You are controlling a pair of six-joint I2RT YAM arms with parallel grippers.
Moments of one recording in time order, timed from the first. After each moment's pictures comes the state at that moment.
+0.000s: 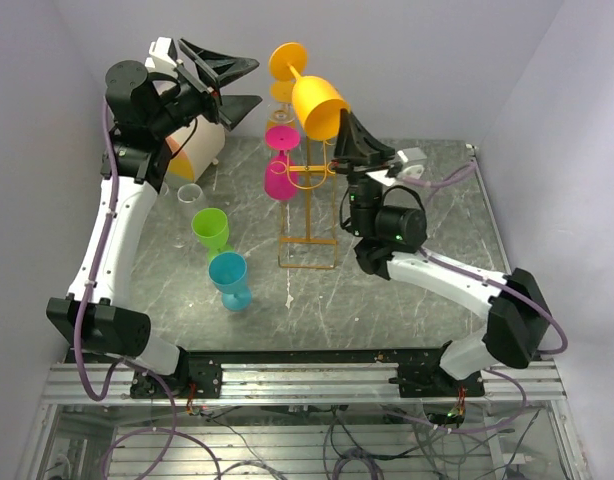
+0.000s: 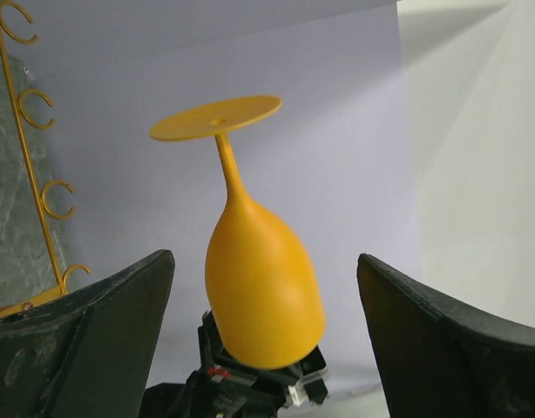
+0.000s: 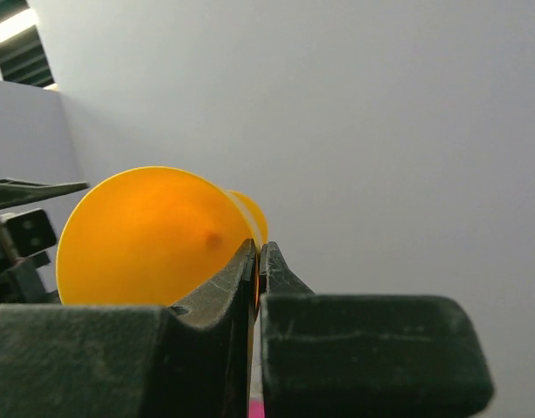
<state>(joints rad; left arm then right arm) -0.17 1.49 1.76 -0.11 0.67 -1.48 0.84 1.46 1.10 1.33 0.44 -0.20</state>
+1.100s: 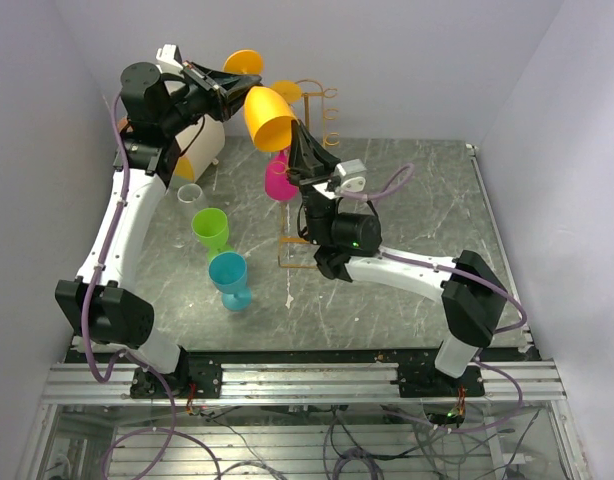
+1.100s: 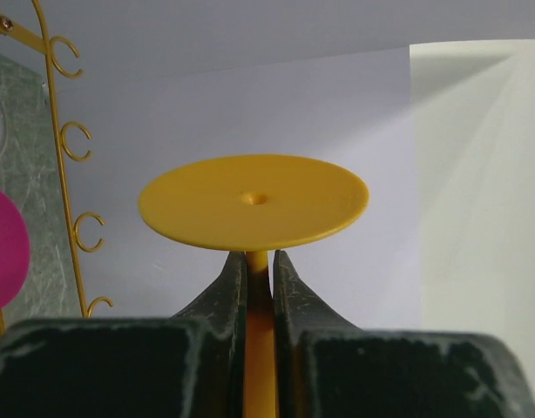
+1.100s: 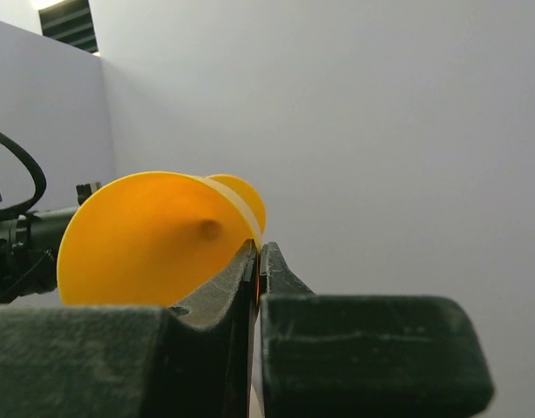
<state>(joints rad) -0.18 1.55 1.73 -0.05 0.62 -1.51 1.01 1.73 1.26 1.49 0.44 -0.41</state>
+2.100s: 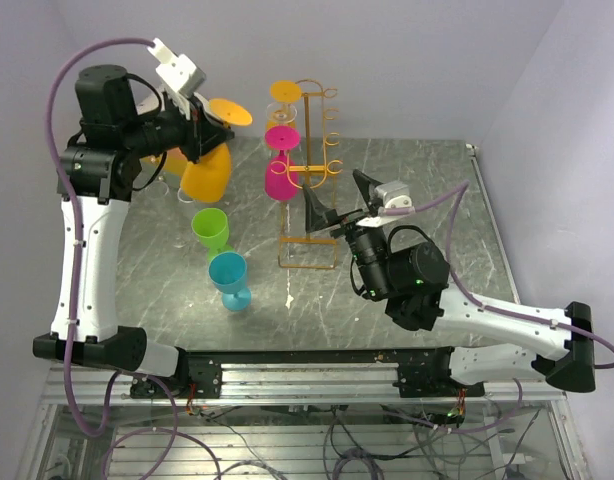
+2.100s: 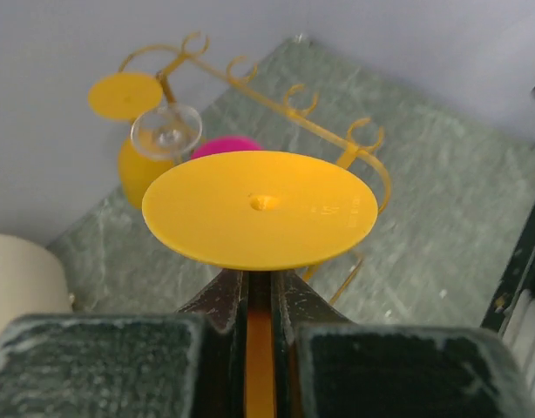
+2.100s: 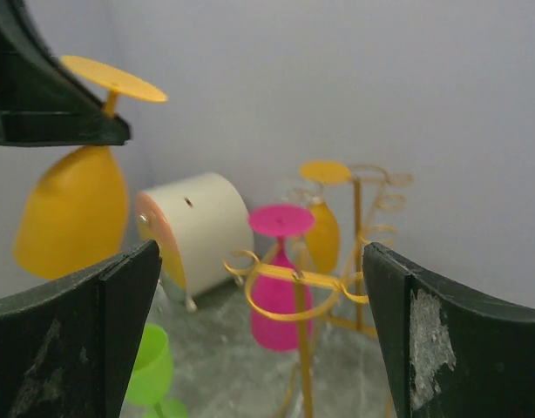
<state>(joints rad) -0.12 1.41 2.00 -0.78 0.80 0.14 1.23 1.16 0.99 0.79 0.70 -0.36</state>
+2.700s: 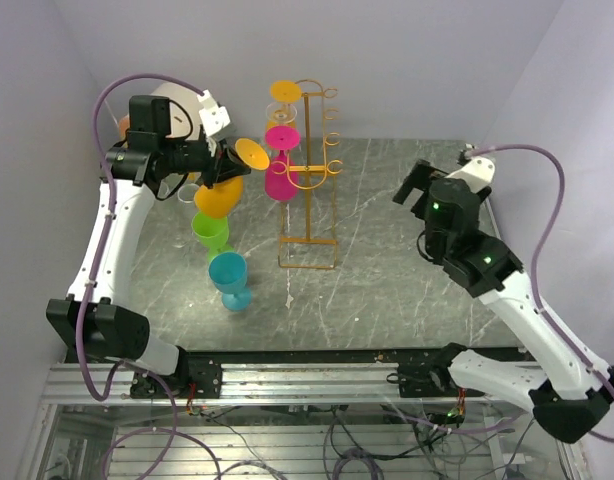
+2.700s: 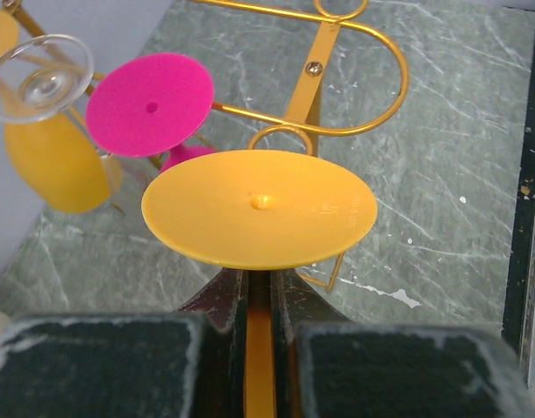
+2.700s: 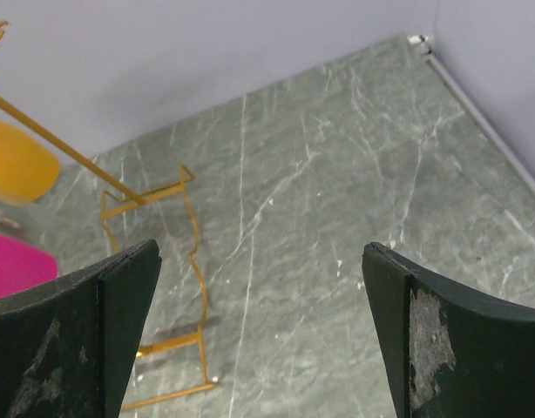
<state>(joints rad) -0.12 1.47 1.68 -0.79 0.97 0.61 0.67 1.02 1.18 -0.42 0.86 0.42</state>
